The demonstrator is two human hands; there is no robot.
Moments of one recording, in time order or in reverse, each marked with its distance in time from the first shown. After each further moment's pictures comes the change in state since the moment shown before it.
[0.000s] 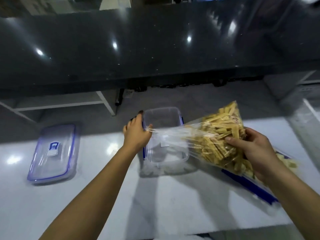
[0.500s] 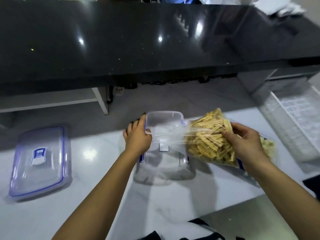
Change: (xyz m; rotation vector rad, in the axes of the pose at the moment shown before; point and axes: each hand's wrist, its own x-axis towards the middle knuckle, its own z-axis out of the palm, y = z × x) left_hand -0.010 -0.031 0.011 -0.050 -0.118 0.117; right_hand -0.038 0.012 0.046 -0.153 0.273 -0.176
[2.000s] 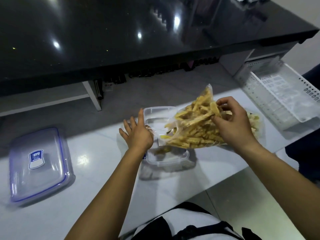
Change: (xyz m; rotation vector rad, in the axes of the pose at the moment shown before) left_hand -0.033 0.002 0.009 0.099 -0.039 -0.014; right_hand -0.062 -0.034 0.018 -0.138 0.077 -0.241
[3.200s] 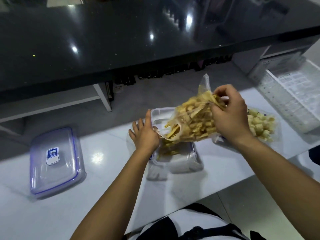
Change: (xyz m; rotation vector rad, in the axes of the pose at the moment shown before) left_hand 0.001 0.001 0.001 -0.037 0.033 -0.009; right_hand 0.023 -0.001 0.028 -0.127 0.072 -0.228
